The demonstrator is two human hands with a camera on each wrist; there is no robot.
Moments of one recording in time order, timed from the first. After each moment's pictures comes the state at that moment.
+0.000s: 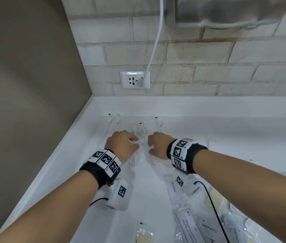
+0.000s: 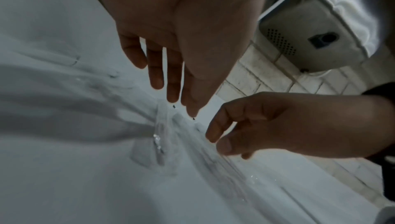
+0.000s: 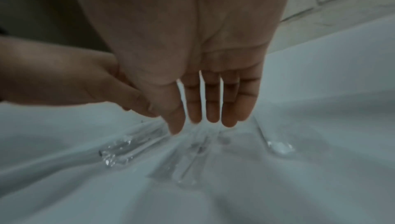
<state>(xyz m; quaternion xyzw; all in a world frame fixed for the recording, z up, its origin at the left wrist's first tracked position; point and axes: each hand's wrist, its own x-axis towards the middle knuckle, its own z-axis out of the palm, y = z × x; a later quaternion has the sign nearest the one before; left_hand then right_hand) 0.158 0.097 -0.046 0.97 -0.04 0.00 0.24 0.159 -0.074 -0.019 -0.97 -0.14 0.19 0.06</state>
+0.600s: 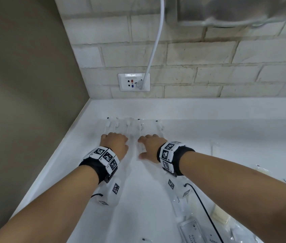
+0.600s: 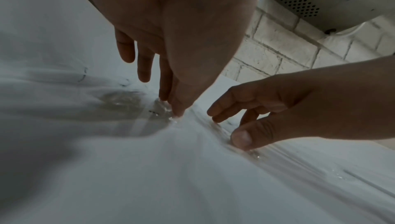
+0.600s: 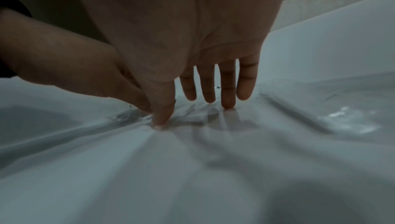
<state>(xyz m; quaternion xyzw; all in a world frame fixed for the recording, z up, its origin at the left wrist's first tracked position) 0.199 0.111 -0.052 0.99 -0.08 -0.04 -0.06 0.187 -0.053 -0.044 -0.97 -0.17 0.16 0.09</state>
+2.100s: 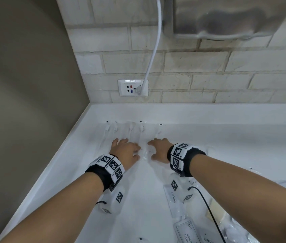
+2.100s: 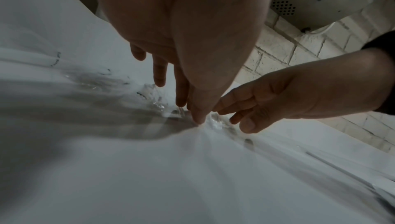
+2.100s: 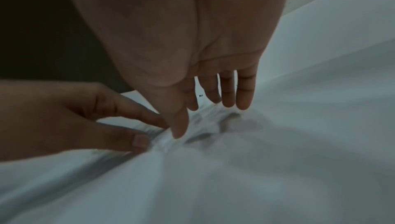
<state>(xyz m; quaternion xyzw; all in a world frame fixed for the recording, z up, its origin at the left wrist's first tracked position) 0.175 0.086 -0.053 0.98 -0.14 -0.09 0.05 0.180 -0.084 -0.036 -0.97 -0.11 0.20 0.11</state>
